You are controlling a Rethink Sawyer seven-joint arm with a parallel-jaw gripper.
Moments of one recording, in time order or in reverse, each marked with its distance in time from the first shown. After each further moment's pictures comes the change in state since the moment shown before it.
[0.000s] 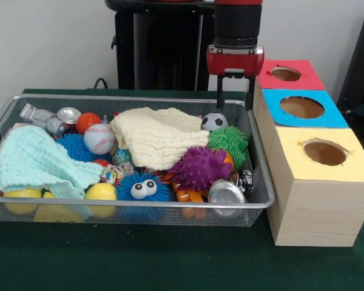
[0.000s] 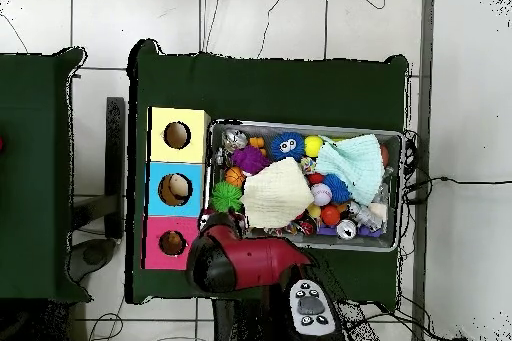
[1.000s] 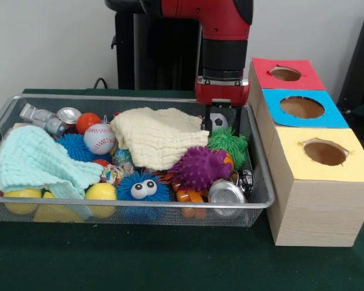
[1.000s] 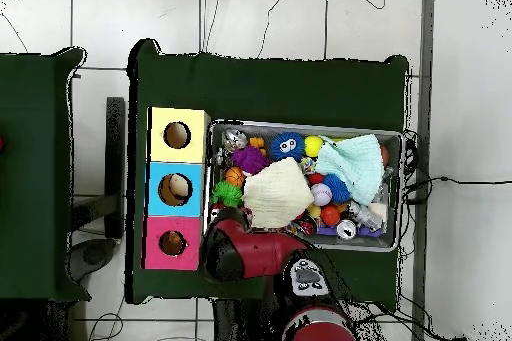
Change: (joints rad) arm 0.022 0.167 -0.062 -0.096 -0.011 -0.129 0.000
